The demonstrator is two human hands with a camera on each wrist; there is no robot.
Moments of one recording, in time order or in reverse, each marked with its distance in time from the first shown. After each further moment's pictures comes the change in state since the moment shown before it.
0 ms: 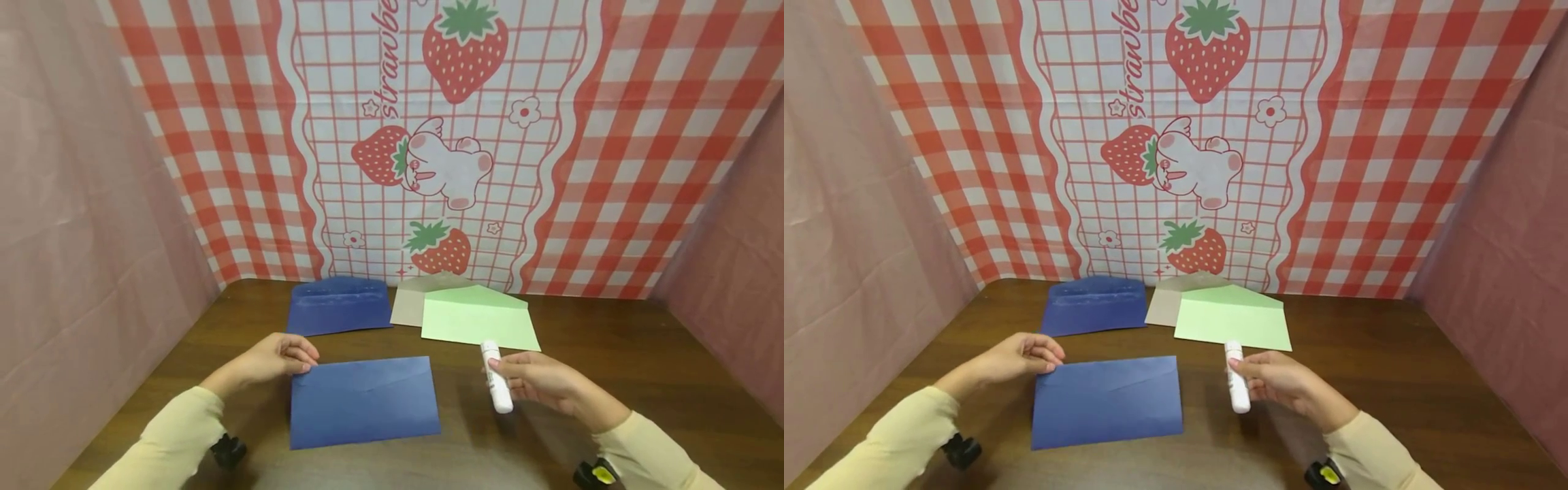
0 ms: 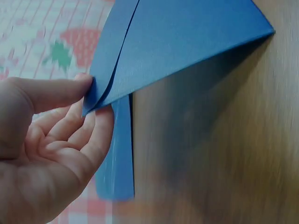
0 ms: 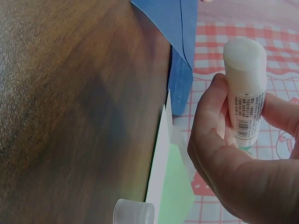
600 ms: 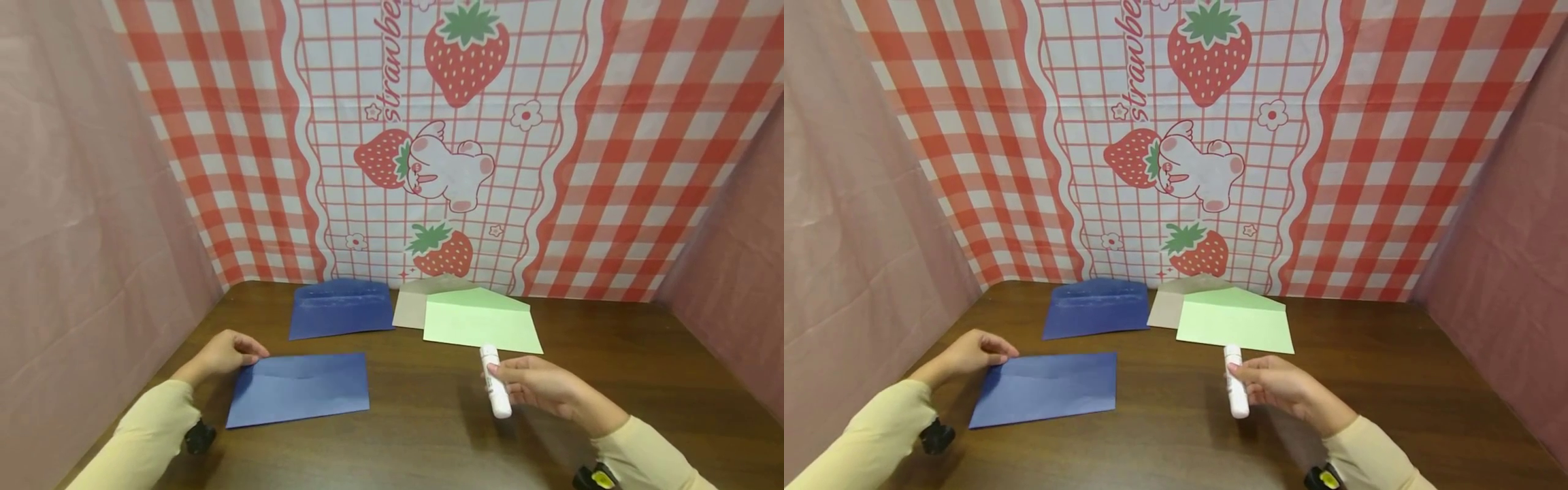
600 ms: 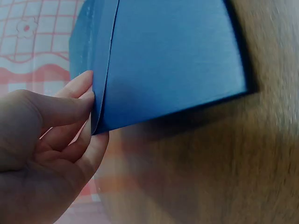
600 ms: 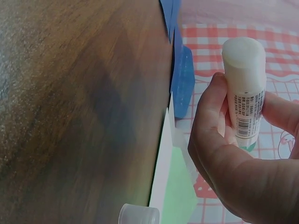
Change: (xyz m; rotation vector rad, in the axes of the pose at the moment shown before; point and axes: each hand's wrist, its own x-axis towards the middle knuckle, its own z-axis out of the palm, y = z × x) left_hand -0.026 -0.051 -0.057 0.429 0.282 -0.084; right_hand 0.002 0.003 0.003 -0.001 -0.025 -0.012
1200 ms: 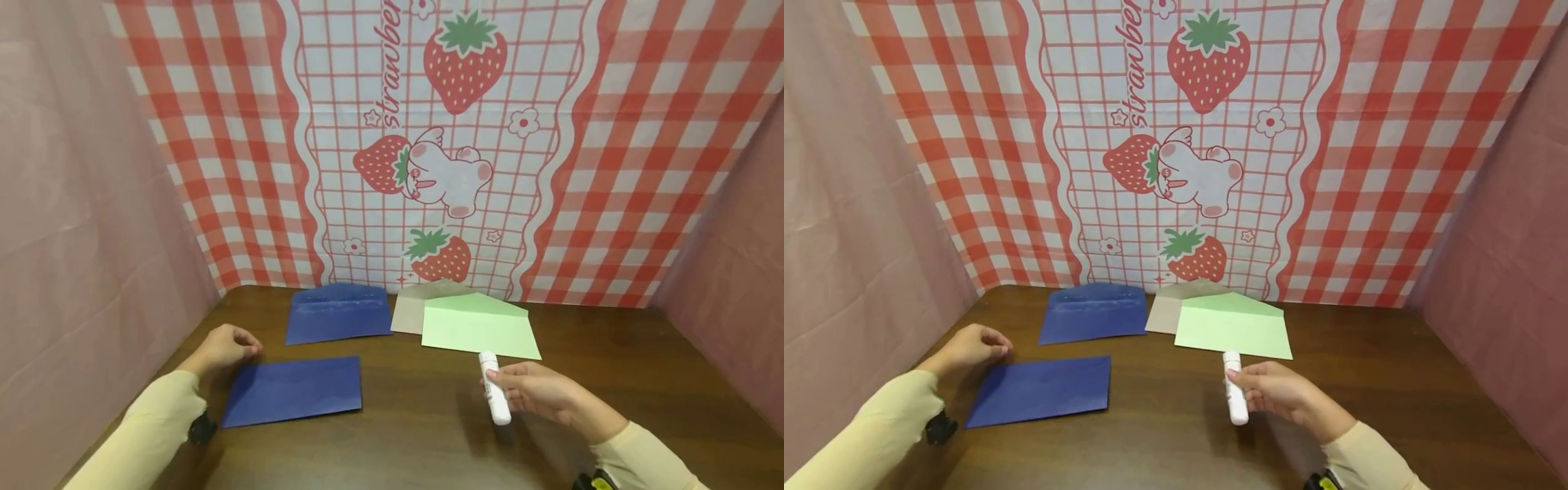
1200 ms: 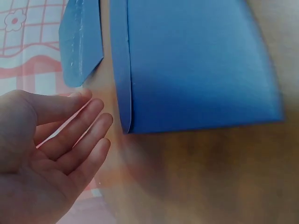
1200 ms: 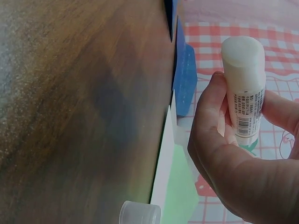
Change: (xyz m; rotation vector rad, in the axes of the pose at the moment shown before) left_hand 0.014 -0.003 -0.003 0.082 0.101 -0.086; right_hand 0.000 0.002 0.001 -0.004 -0.001 0.003
